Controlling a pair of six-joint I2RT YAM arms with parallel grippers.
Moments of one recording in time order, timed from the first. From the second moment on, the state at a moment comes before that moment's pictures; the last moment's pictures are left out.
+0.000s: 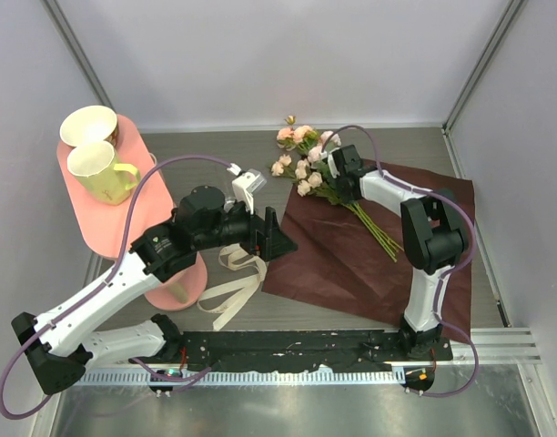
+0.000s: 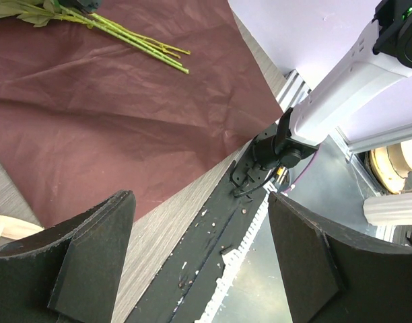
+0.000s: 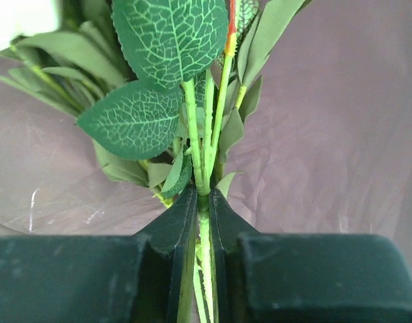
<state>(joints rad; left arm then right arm) -0.86 1.03 1.10 -0.42 0.29 -0.50 0.35 1.94 1.34 -0.41 0.24 -0.23</state>
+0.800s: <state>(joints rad) -0.86 1.09 1.09 -0.40 0.37 -0.55 0.44 1.65 1.39 -0.40 0.37 -0.06</state>
